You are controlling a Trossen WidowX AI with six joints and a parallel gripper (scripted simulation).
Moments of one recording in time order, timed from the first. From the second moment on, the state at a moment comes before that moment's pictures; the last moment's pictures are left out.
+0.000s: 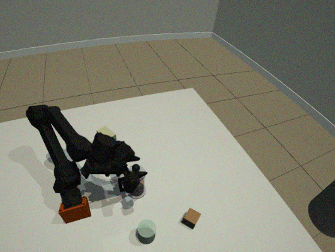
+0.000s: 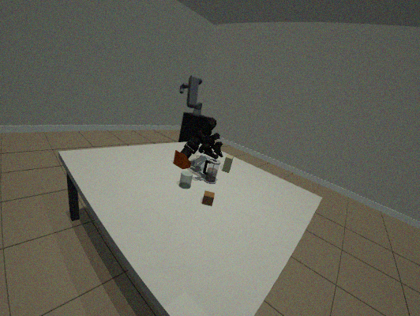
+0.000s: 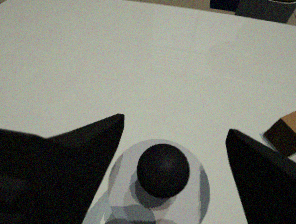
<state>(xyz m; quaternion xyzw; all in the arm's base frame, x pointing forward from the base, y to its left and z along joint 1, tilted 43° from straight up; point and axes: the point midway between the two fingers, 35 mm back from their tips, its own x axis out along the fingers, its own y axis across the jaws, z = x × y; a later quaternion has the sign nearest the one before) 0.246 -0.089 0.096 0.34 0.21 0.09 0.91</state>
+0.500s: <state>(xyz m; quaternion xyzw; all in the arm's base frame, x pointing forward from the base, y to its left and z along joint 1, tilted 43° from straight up) 0.238 -0.114 0.115 0.34 0.23 0.09 0.91</state>
